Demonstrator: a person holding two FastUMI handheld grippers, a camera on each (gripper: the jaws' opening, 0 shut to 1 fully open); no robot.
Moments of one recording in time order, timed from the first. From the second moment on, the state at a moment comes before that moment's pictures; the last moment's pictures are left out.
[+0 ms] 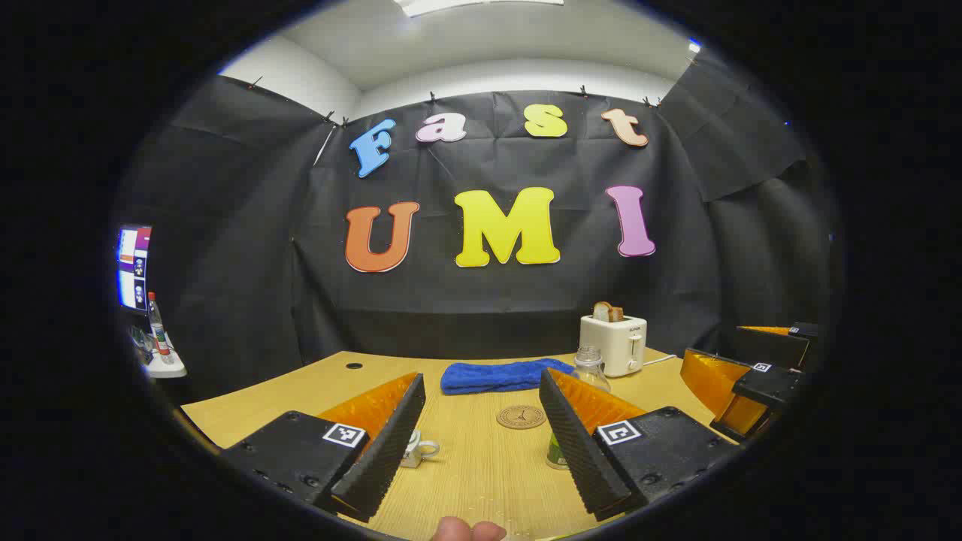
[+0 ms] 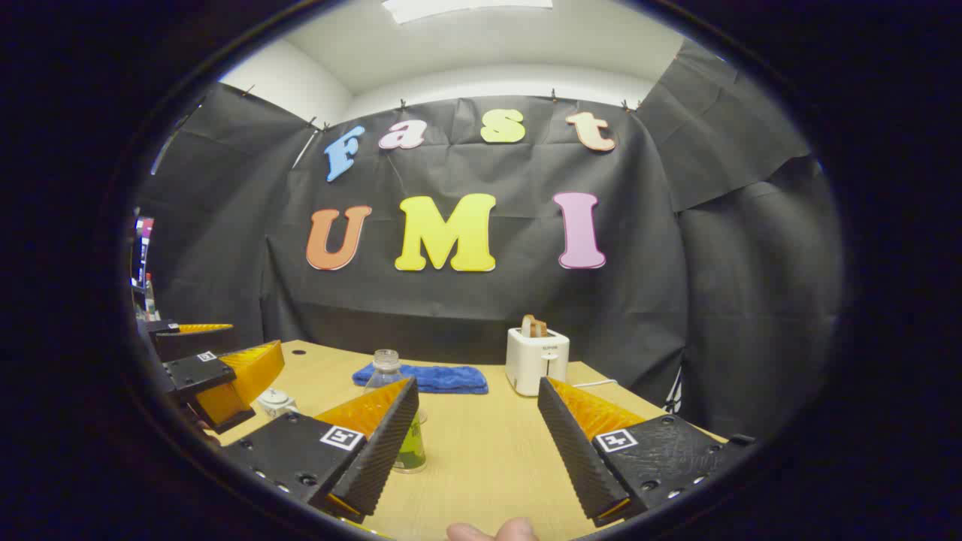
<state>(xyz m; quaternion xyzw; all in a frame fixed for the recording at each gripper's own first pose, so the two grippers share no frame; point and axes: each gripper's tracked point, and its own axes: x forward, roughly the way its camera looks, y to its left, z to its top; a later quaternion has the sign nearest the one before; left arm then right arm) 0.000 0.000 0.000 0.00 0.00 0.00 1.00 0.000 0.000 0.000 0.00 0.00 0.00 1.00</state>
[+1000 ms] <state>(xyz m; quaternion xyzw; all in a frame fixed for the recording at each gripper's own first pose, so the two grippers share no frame) 0.001 0.004 -0.006 0.00 0.01 0.00 1.00 0.004 0.012 -0.007 0.00 0.01 0.00 1.00</state>
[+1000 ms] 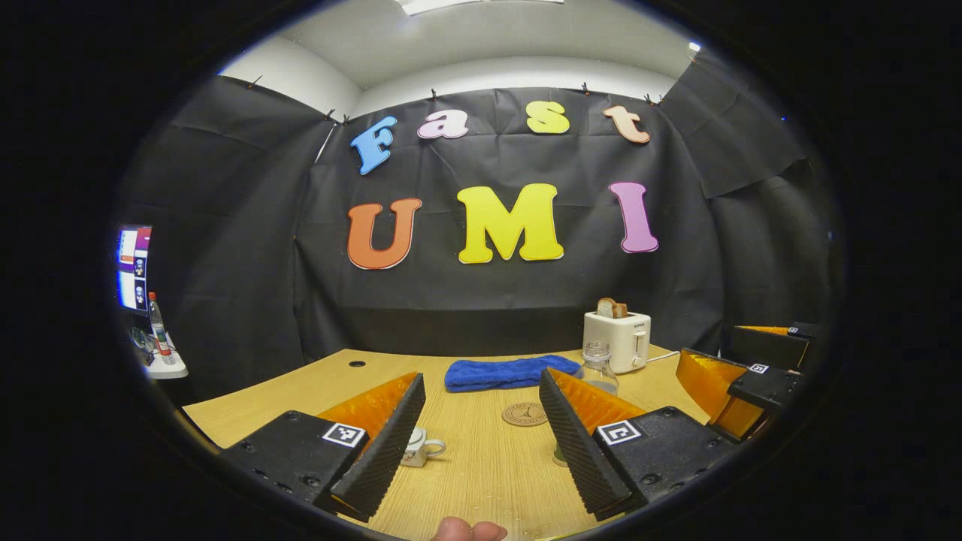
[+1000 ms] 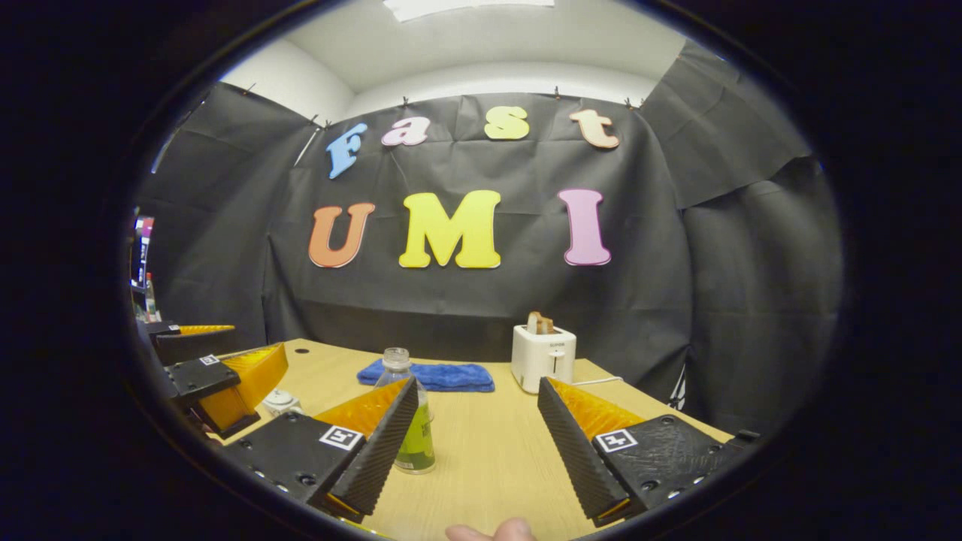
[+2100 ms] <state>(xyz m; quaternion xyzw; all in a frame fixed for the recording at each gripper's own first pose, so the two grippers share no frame) 0.047 0.076 -0.101 0.00 0.09 0.05 0.99 0.022 -0.001 -0.055 0.00 0.05 0.03 1.00</state>
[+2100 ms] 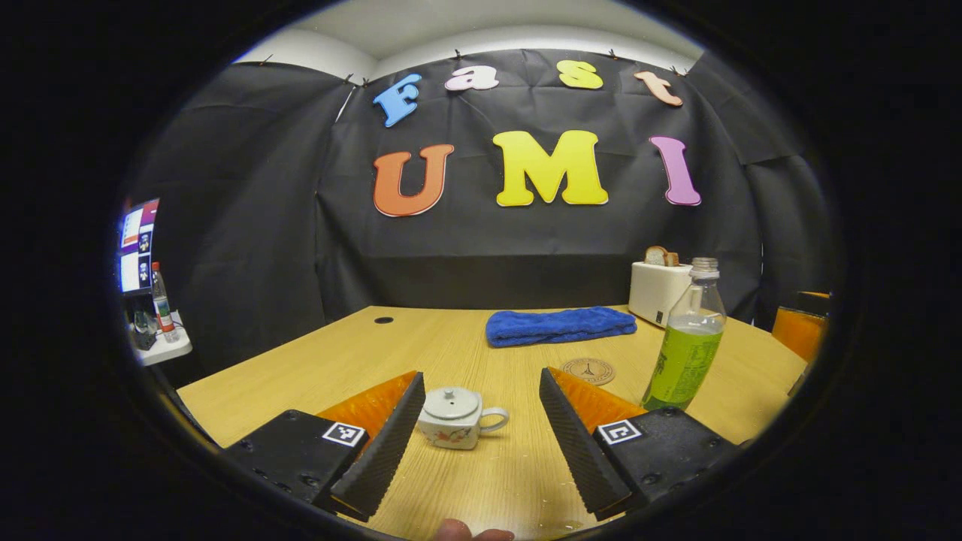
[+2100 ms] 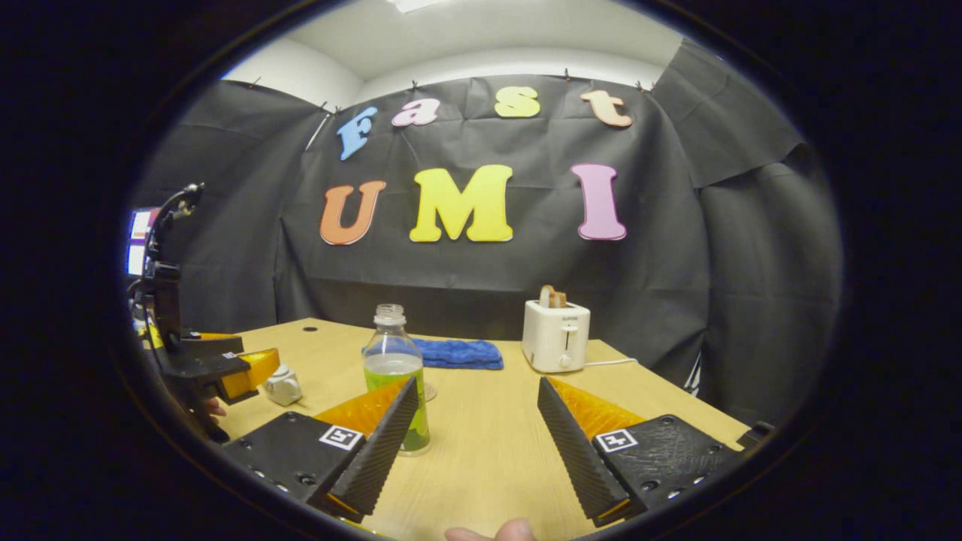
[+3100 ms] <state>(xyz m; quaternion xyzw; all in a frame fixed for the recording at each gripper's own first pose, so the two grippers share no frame) 0.098 0.107 -0.142 0.01 0.15 0.07 0.99 0.042 -0.012 -0.076 0.00 0.08 0.02 1.00</state>
